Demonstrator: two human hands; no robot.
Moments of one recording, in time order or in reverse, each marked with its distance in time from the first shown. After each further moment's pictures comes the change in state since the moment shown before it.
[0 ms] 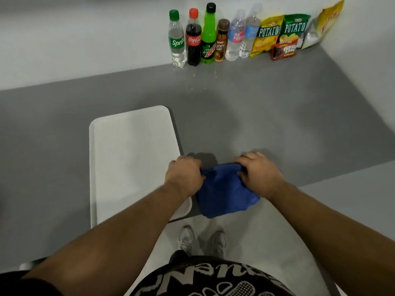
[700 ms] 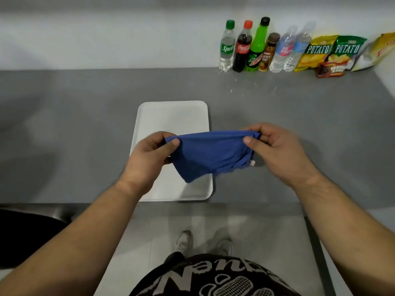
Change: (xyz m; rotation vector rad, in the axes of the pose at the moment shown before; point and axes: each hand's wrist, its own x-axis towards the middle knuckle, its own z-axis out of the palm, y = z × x) left_hand -0.145 -0.068 -0.066 -1.410 0.479 -0.148; right_hand -0.021 -0.099 -0.106 1.111 0.057 -0.230
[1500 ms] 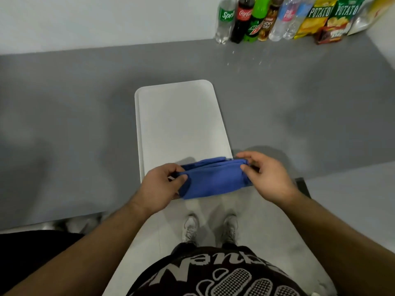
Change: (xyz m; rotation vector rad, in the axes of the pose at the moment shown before) left_hand 0.006 -0.098 -0.083 0.360 -0.243 -0.242; right_hand -0.038 0.077 0.107 -0.459 0.124 0.363
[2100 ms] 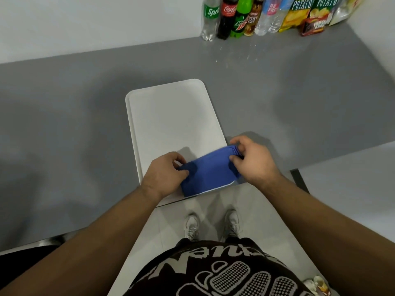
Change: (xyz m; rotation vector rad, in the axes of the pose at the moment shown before) left_hand 0.039 0.020 0.001 0.431 -0.002 -0.002; right_hand 0.030 -0.012 0.024 -0.201 0.118 0.093
